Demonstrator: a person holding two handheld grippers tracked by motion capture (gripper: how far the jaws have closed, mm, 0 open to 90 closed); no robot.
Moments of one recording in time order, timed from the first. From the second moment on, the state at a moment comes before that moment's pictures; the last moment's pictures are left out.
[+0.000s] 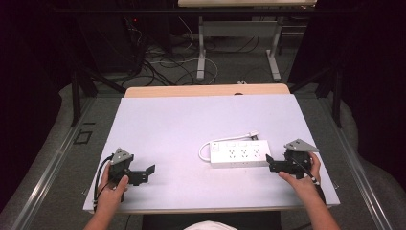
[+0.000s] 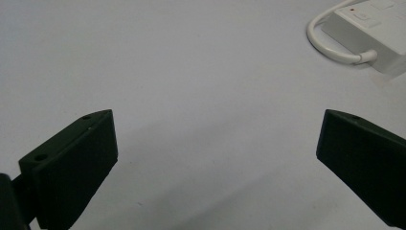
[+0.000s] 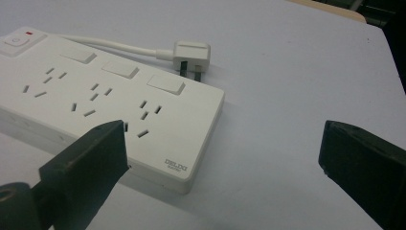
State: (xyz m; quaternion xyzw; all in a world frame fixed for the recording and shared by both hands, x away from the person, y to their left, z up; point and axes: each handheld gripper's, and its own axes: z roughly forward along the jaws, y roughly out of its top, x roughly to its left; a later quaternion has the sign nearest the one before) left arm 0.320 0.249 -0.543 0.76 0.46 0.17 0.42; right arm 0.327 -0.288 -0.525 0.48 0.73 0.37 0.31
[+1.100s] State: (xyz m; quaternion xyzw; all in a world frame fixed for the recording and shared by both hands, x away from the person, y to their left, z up) left arm 0.319 0.250 -0.543 0.76 0.46 0.18 0.42; right arm 0.327 -0.272 -0.502 0.51 0.71 0.36 0.32
